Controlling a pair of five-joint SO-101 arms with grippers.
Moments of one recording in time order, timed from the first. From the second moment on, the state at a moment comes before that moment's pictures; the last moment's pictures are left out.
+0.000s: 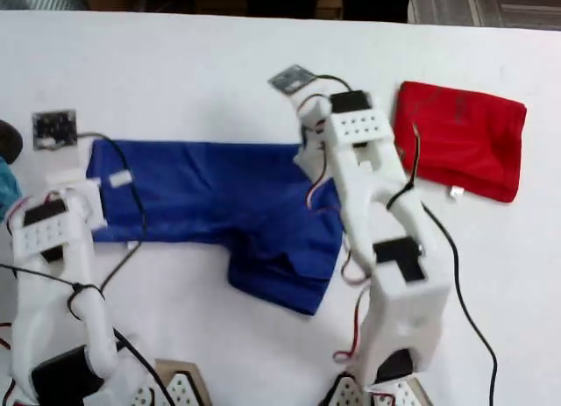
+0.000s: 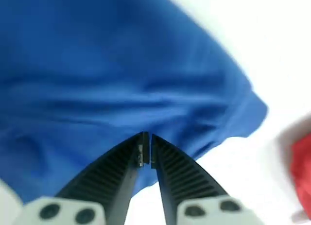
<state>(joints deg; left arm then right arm) -31.6 -21.7 47.0 40.3 -10.2 -17.9 18.2 -9.2 81.8 28.5</state>
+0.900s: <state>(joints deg) -30.2 1.0 40.0 37.4 -5.5 -37.0 -12.9 36.7 67.6 28.5</state>
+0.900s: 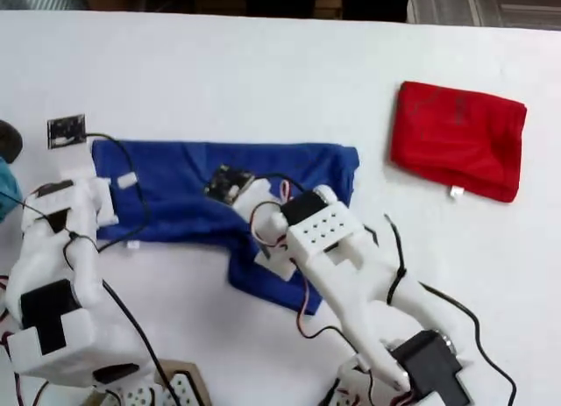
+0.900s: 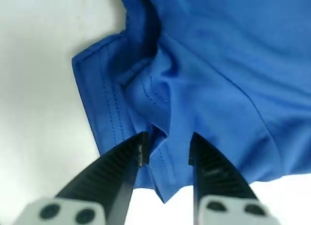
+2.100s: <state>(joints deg) -30.2 1.0 40.0 37.4 -5.5 -37.3 -18.2 36.7 67.4 28.5</state>
